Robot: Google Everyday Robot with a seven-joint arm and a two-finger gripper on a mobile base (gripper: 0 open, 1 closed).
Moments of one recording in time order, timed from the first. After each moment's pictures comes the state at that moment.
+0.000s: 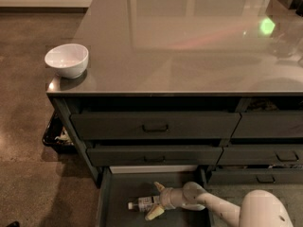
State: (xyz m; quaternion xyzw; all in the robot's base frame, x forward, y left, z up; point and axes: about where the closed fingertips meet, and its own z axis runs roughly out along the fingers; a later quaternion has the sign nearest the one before) arm 0.509 -0.011 0.137 -0.51 0.73 0.31 0.34
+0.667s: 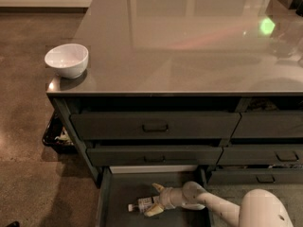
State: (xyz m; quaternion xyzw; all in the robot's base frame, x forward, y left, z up) arm 0.510 -0.012 0.138 -0.51 0.73 0.31 0.33
